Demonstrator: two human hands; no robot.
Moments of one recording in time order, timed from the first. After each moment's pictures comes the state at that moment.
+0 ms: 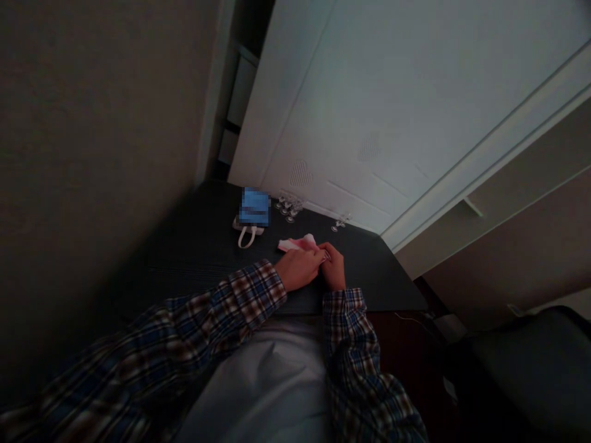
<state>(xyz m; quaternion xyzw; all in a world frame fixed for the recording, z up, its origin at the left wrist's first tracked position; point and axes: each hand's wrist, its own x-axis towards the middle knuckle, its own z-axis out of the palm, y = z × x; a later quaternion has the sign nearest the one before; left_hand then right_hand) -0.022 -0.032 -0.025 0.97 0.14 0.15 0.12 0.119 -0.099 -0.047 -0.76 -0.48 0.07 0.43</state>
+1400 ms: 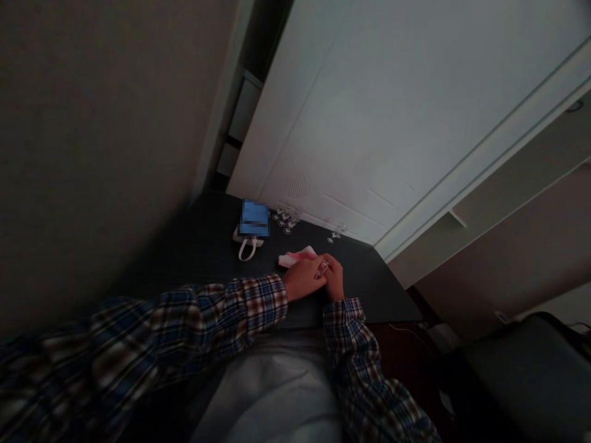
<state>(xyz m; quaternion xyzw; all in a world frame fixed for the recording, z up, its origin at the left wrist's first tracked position) -0.003 -0.028 -0.041 0.91 0.16 0.22 0.32 0.121 -0.096 -0.051 -0.73 -0.47 0.08 0.49</state>
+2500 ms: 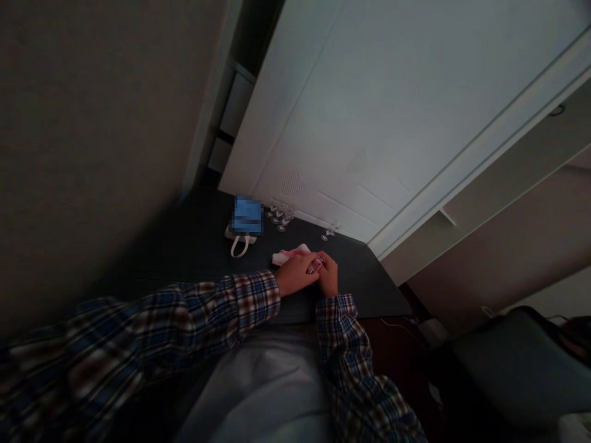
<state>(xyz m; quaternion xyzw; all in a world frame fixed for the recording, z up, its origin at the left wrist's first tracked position) 0.003 -0.020 -0.046 0.88 0.13 0.25 0.38 0.121 -0.097 -0.049 -0.74 -0.45 0.07 0.49</state>
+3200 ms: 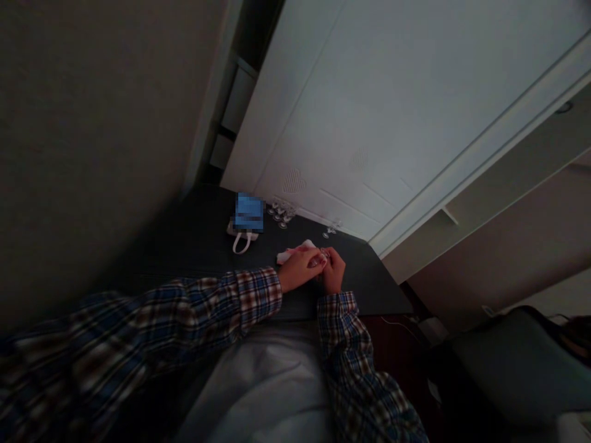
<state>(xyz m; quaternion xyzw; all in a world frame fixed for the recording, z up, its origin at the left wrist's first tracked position) 0.008 -0.019 -0.047 0.83 0.10 0.31 0.46 0.118 -0.100 -0.046 -0.73 -0.44 -0.02 0.52</state>
